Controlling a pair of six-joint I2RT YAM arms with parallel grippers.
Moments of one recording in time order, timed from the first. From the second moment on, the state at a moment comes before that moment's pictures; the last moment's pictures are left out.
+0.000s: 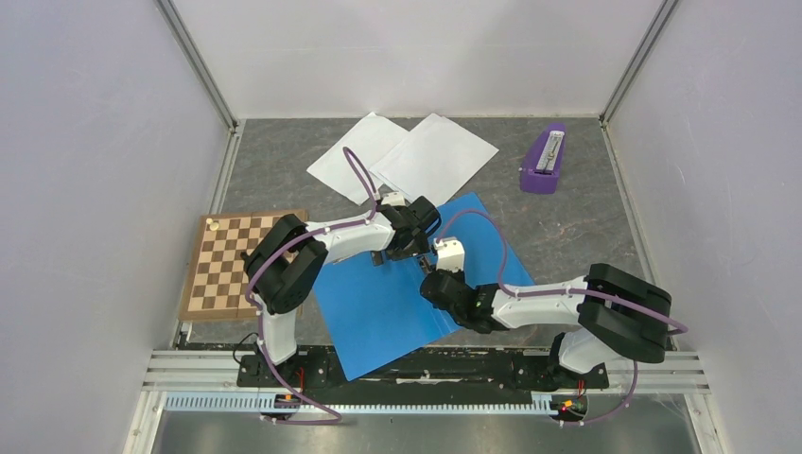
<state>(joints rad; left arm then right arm) -0.83 1.94 1.24 -0.64 -0.41 -1.05 1.15 1.49 0.58 0.03 0.61 0.71</state>
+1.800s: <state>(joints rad) -0.86 1.98 1.33 -0.61 -0.29 -0.75 1.10 1.24 0.52 0.07 0.55 0.56</state>
